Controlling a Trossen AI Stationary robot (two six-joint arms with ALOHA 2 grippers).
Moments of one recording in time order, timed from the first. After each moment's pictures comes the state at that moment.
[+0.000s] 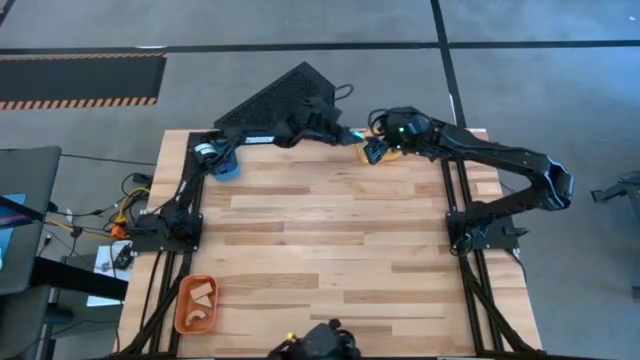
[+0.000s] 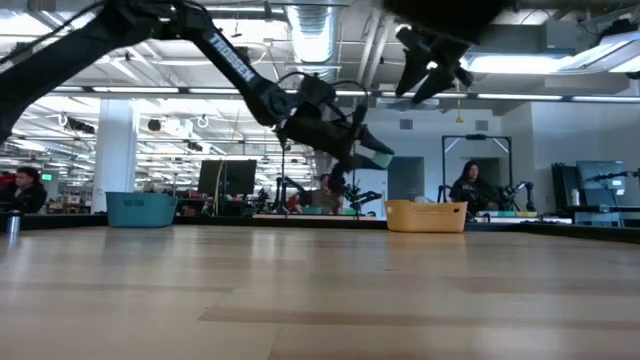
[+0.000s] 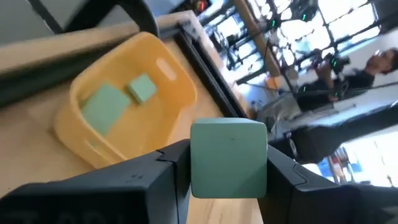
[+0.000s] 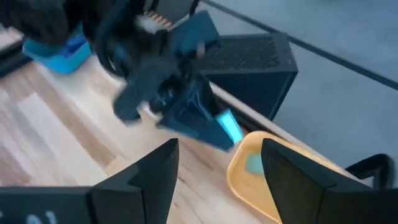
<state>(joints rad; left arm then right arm) 0.61 2.22 1.59 0.28 0.54 -0.77 -0.45 1.29 1.16 -0.52 0.29 0.29</state>
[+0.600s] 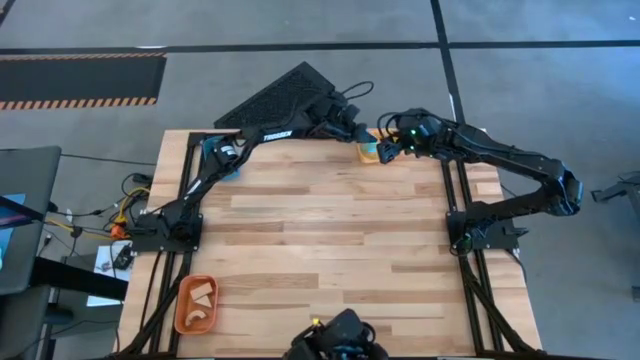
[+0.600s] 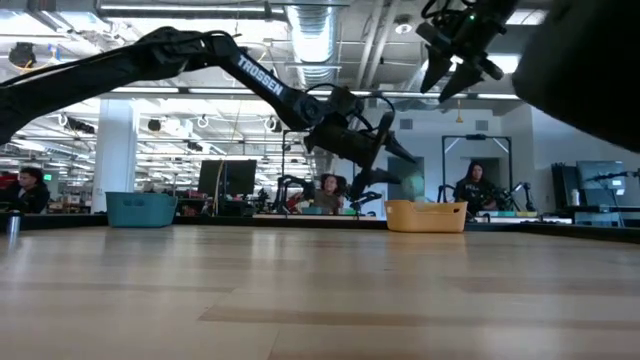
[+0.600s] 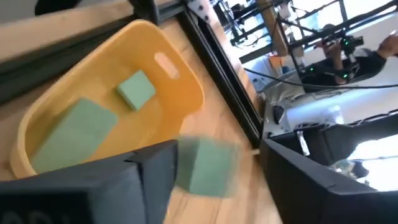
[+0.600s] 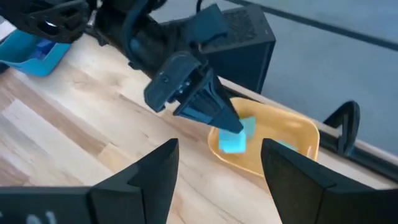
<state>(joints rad) 0.58 2.49 2.08 -0.05 0.62 -0.75 -0.45 1.19 1.16 -0.70 0.34 0.45</state>
